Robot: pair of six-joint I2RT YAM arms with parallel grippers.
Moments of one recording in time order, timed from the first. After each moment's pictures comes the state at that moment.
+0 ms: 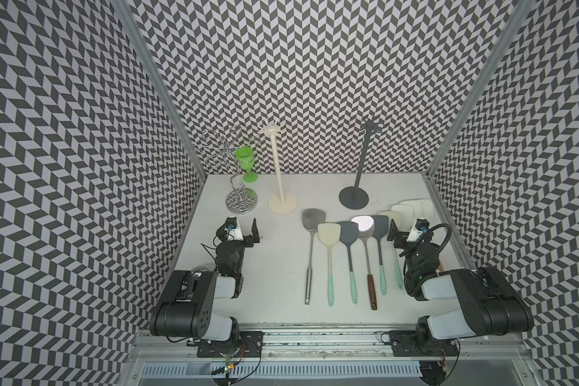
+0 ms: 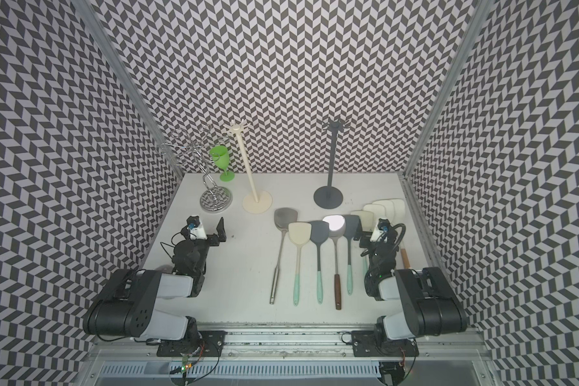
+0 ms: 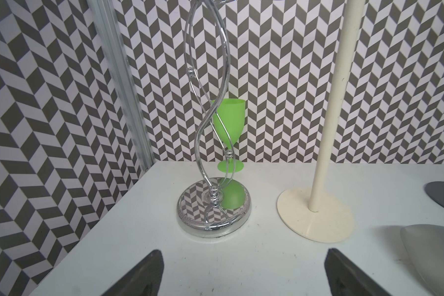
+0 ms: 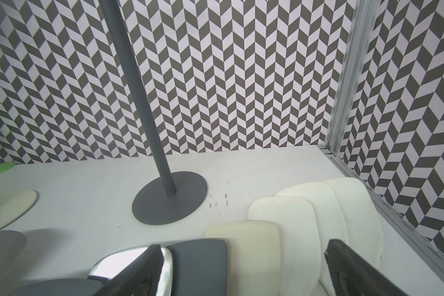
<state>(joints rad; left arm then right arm) -0.01 1.54 0.26 1.20 0.00 -0.01 0.06 1.56 0.24 1.27 0.10 0.04</state>
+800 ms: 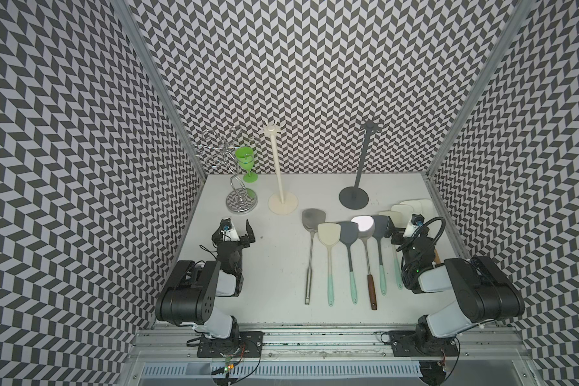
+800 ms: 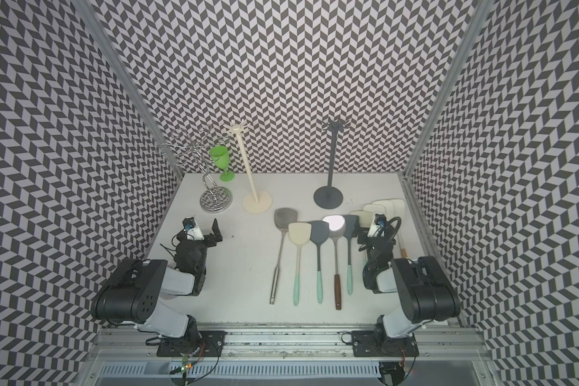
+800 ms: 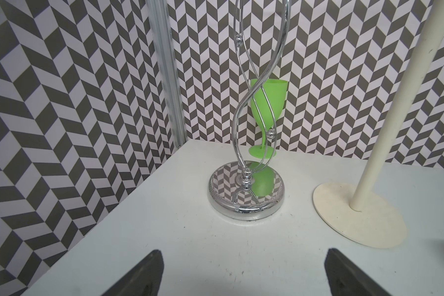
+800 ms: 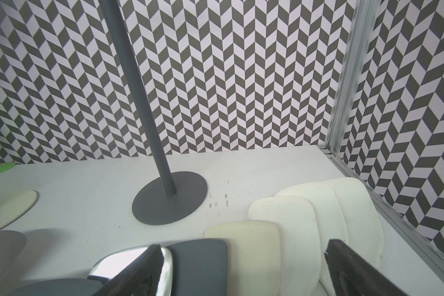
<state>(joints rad) -0.05 1.48 0.22 1.23 -0.10 0.01 0.06 1.49 0.17 1.29 0.16 0.04</state>
